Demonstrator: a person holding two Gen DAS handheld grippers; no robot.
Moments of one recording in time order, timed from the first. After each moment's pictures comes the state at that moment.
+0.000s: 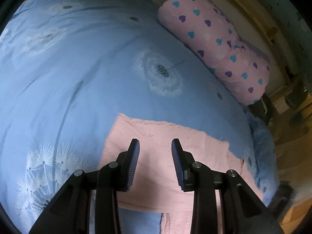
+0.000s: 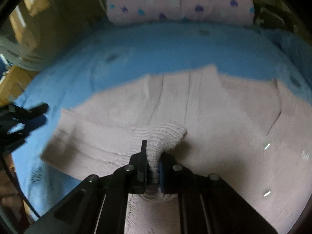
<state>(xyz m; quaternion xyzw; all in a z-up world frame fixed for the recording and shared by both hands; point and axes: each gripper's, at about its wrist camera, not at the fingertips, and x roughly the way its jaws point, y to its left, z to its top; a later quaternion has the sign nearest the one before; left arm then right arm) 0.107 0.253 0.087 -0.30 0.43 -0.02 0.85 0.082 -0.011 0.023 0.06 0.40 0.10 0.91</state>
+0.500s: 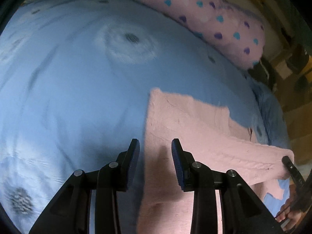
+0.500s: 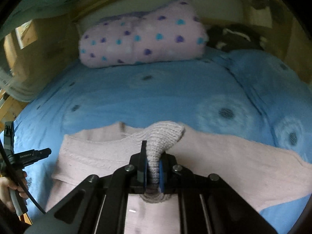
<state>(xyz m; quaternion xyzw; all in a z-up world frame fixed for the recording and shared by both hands) 0.130 0.161 0.054 -0.21 0.50 -0.07 0.84 0.047 -0.217 0.076 0.09 0.35 0.02 0.93</state>
